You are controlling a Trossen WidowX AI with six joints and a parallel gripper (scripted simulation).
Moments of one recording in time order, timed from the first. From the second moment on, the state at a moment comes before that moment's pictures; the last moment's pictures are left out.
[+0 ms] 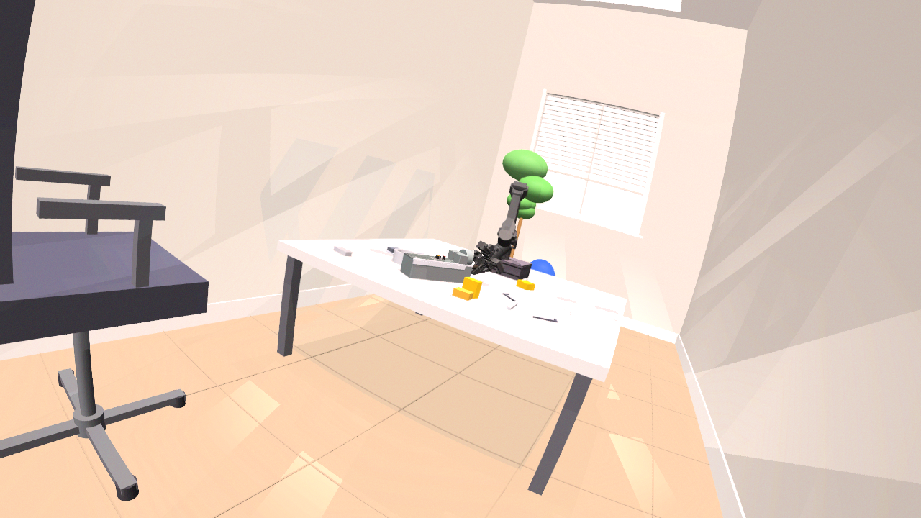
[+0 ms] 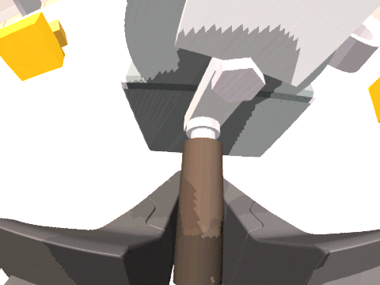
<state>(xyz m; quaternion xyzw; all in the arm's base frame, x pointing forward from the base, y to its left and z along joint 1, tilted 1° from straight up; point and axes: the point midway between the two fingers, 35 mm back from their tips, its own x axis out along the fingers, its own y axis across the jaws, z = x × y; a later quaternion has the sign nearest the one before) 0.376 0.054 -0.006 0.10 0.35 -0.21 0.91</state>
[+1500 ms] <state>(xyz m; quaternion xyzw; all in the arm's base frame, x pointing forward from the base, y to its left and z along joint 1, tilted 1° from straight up) 0.370 0.042 -0.005 0.10 0.36 -0.21 0.91</state>
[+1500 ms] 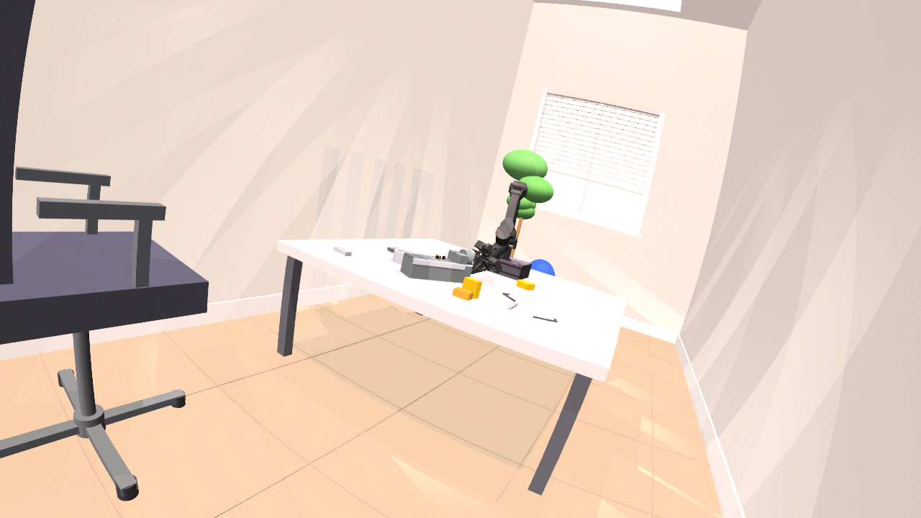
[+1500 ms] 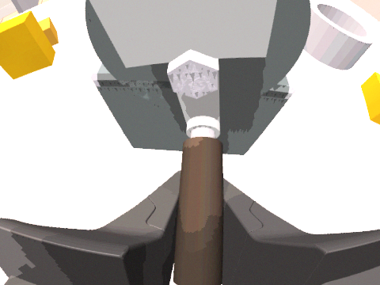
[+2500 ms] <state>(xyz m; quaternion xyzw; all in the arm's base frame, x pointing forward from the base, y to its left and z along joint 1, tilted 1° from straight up) 0.358 0.021 0.019 0.10 0.36 -0.22 0.90</state>
